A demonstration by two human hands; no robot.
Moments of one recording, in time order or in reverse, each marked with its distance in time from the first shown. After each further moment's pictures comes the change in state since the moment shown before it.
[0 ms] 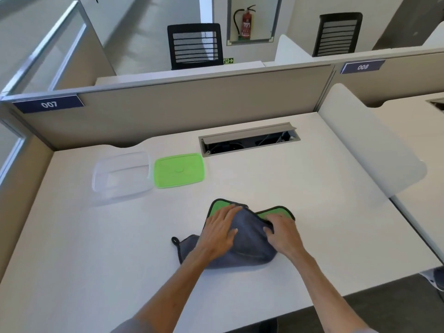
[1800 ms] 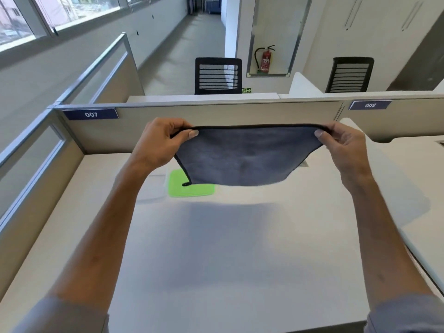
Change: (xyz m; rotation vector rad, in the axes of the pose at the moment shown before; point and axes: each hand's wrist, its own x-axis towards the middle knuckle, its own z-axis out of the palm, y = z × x) left_hand -0.013 0.038 -0.321 -0.198 0.601 0.005; right_hand 0.057 -0.074 -0.274 0.804 0.492 -0.349
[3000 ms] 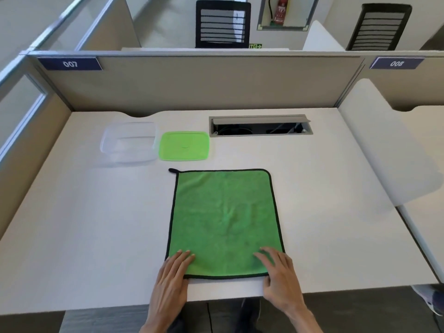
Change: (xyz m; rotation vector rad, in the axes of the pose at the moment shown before) left_hand -0.417 -0.148 0.241 0.385 -0.291 -0.177; right_hand -0.363 0.227 0.027 -0.821 -0.698 0.081
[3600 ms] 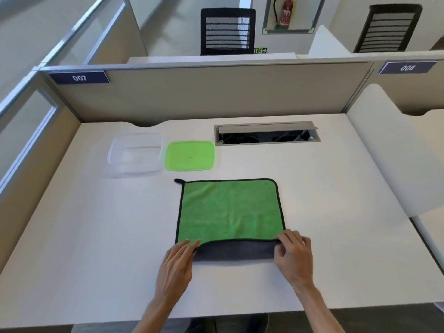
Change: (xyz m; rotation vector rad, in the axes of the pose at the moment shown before) left_hand 0.077 0.004 -0.039 0.016 0.195 0.033; right_hand 0.082 0.011 -0.043 -0.047 0.436 0.056
